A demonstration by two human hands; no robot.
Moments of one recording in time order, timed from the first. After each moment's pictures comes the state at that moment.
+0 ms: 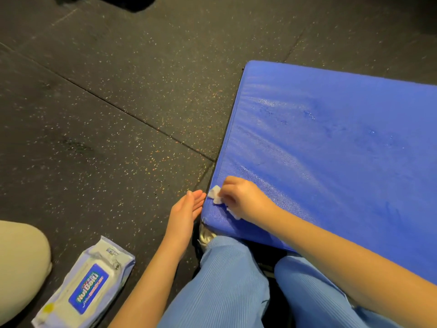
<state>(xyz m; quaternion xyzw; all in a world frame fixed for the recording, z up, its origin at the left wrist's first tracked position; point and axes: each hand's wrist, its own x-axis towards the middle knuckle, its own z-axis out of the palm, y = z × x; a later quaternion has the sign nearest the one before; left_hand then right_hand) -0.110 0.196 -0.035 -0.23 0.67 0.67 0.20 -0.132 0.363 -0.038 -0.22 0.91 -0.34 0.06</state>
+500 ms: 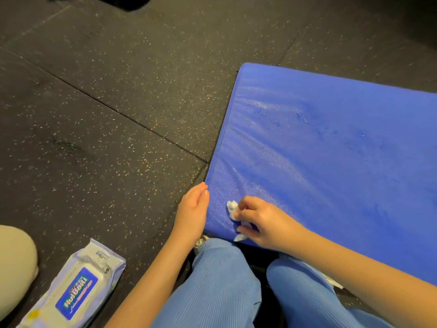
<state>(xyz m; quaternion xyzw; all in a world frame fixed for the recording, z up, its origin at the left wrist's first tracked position) -0.118 0.220 -0.040 -0.08 0.84 0.51 0.15 -0.077 0.412 -0.035 -0.26 0.91 -0.31 0.09</state>
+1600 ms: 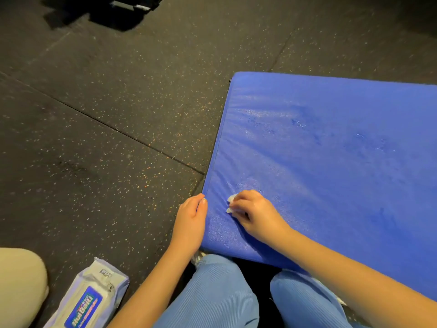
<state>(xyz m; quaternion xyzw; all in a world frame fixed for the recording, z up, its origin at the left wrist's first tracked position) -0.129 0.232 -0.031 -0.06 0.89 0.44 0.13 -0.111 0.411 -0.055 -0.13 0.92 -0.37 0.03</state>
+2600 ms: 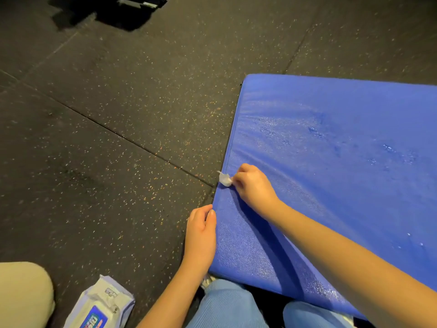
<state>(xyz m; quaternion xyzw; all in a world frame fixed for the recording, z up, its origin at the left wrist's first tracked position) -0.145 0.240 -0.045 -0.13 0.87 0.47 0.12 -0.224 0.402 -0.082 -0.10 0.95 -0.28 0.00</state>
